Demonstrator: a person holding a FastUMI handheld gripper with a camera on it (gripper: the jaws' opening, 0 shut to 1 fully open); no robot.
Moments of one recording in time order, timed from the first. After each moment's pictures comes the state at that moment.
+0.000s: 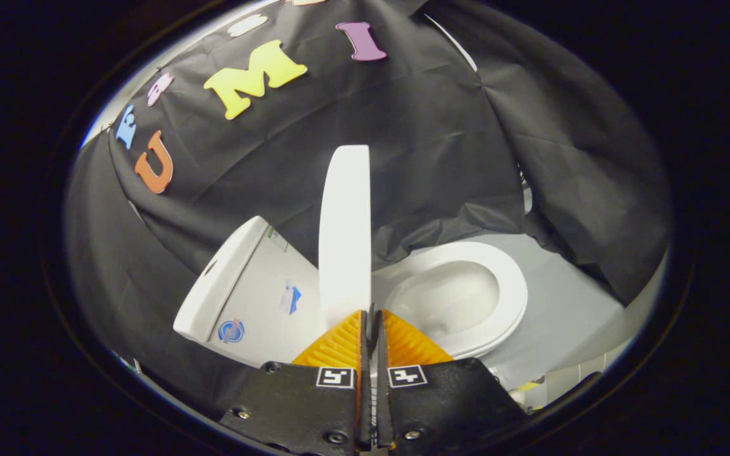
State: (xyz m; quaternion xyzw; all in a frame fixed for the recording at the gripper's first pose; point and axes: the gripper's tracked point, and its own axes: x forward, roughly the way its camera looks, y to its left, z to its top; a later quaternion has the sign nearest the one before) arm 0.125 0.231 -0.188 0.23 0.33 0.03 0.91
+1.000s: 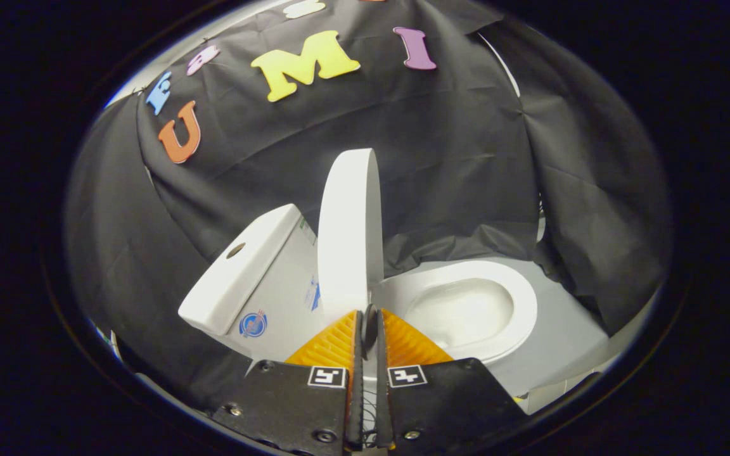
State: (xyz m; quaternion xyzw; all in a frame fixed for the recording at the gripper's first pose) arm 0.125 0.294 -0.163 0.16 0.32 0.06 0.93
